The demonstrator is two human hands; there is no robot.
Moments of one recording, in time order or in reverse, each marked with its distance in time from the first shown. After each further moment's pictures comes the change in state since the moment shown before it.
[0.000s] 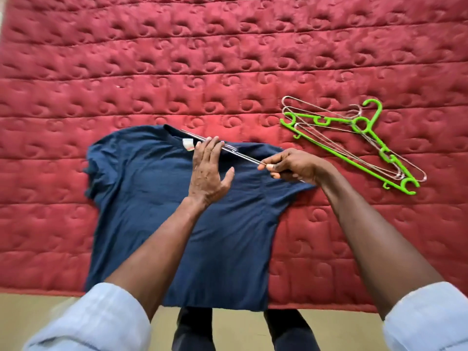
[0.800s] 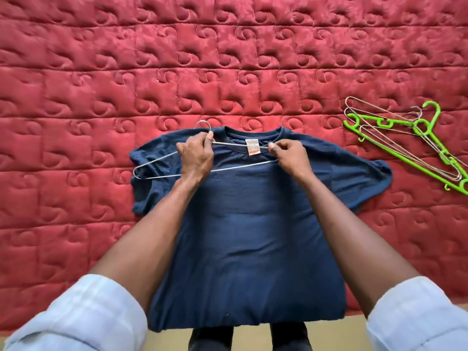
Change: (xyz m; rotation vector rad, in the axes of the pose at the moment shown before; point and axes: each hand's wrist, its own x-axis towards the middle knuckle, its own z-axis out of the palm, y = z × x) left_hand 0.050 -0.211 -0.077 -0.171 -0.015 -0.443; right_hand 0.174 -0.053 0.148 -0.295 0.877 -0.032
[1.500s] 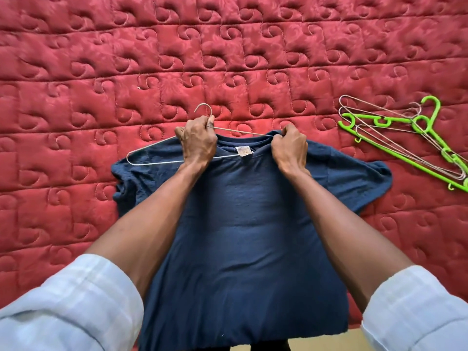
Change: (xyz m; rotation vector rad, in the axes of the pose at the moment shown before) left_hand 0.051 0.033 0.036 0.124 0.079 0.040; right_hand 0.024 -0.022 -0.006 -0.200 0.345 0.050
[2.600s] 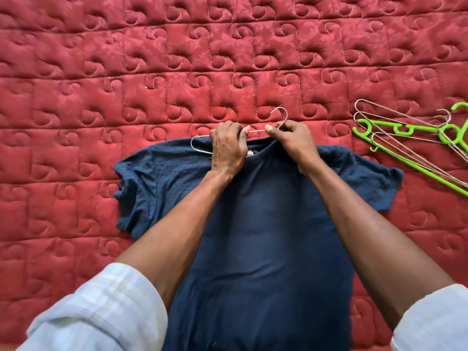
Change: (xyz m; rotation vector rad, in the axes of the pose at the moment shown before) left_hand -0.022 0.038 0.048 -0.122 0.060 0.211; right_hand 0.043 0.011 0.001 0.418 -0.370 -0.058
